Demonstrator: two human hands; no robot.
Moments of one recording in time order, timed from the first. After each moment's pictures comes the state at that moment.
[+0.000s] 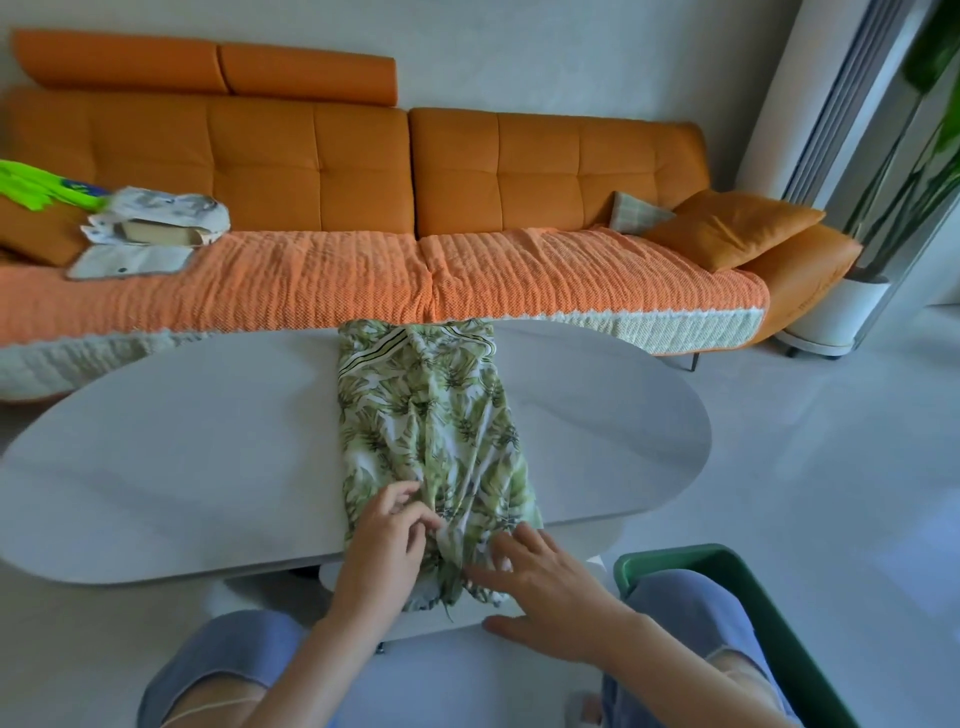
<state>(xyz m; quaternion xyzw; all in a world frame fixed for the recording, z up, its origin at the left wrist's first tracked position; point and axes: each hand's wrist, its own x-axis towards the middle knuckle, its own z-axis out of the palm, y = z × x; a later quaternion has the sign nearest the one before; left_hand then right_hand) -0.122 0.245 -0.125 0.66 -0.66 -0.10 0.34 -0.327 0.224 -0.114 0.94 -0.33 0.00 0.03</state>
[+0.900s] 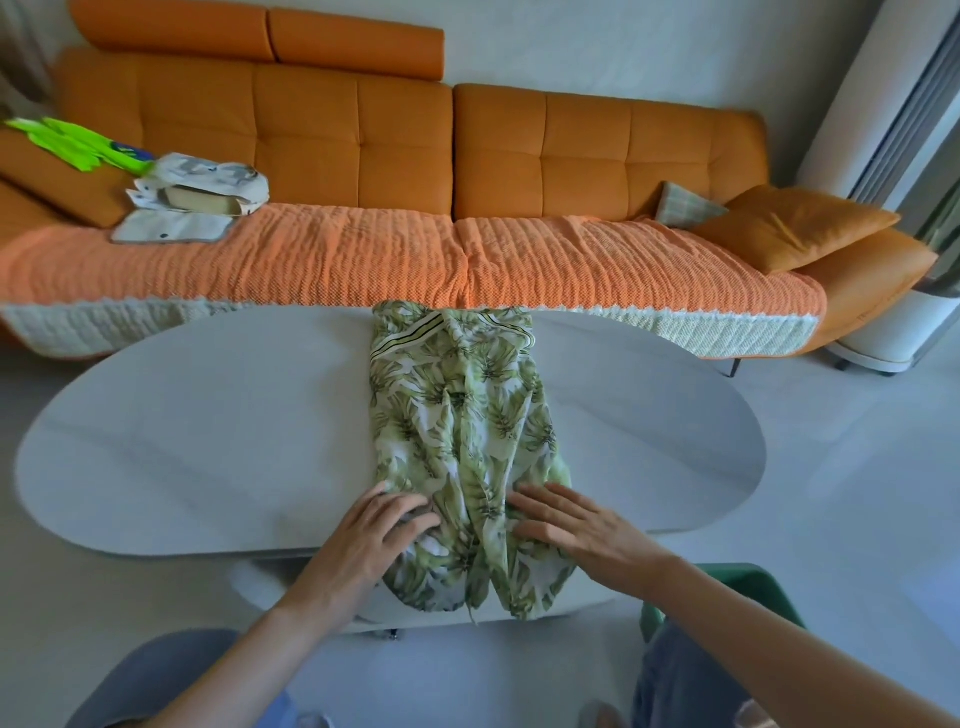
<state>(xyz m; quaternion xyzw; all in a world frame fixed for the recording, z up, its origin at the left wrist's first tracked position) -0.053 0.248 -0.152 0.54 -0.83 0.07 0.11 -0.346 0.137 -0.139 0.98 -0.15 0.06 0.10</state>
